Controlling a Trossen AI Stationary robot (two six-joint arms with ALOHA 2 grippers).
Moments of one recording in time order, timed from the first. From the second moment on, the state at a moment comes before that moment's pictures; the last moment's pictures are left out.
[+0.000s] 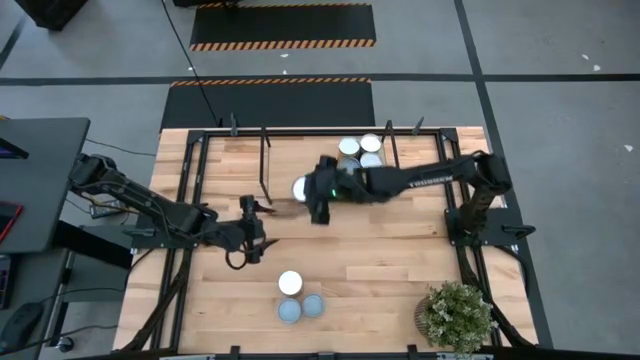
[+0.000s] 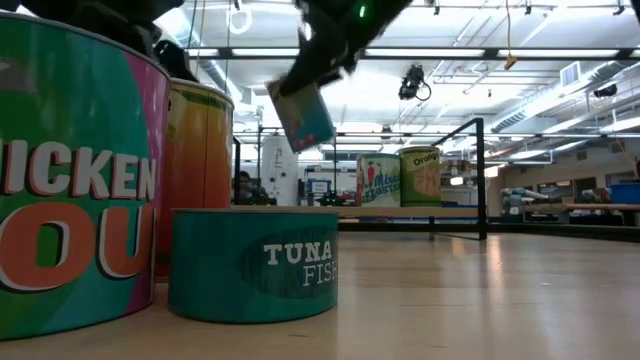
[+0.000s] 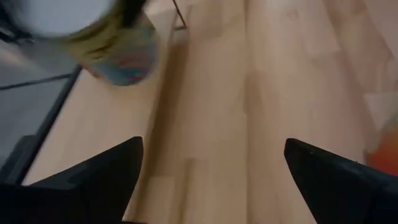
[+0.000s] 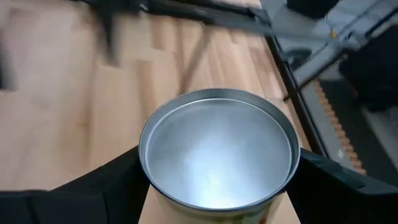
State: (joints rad) left arm -0.41 1.09 0.60 -0.19 -0.63 -0.08; right arm 0.00 1.78 1.45 -0.34 0.33 -0.13
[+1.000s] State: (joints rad) left arm -0.57 1.09 0.30 0.18 -0.60 -0.27; right arm -0.25 1.93 1.45 -0.26 0.11 -0.11
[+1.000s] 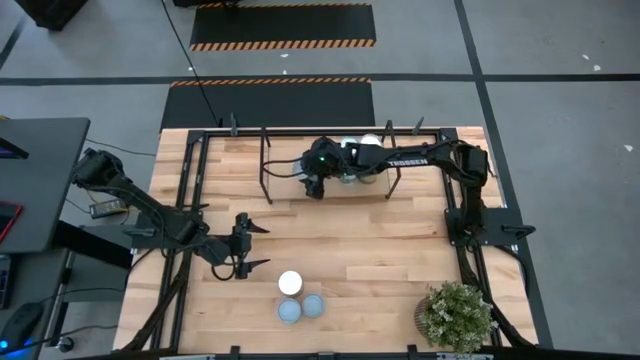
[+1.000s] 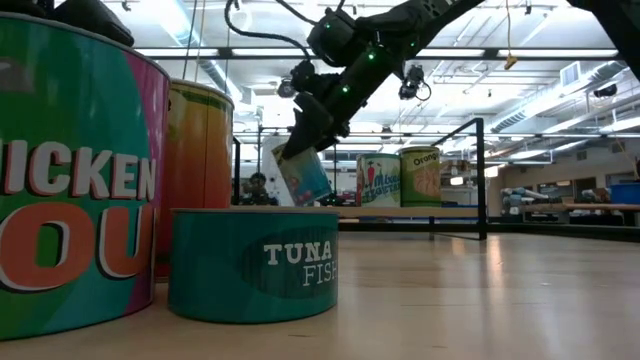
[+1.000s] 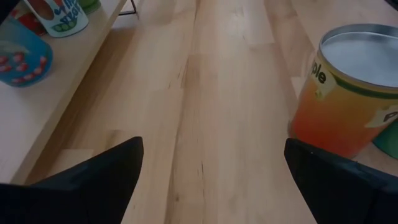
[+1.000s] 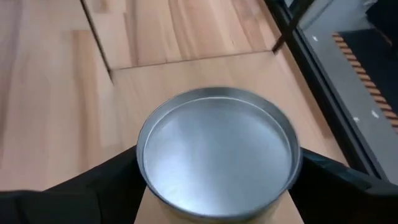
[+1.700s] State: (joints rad) left arm -0.57 1.09 0.30 0.19 -0.60 -0.27; right arm -0.20 1.92 1.63 -0.60 0.28 -0.10
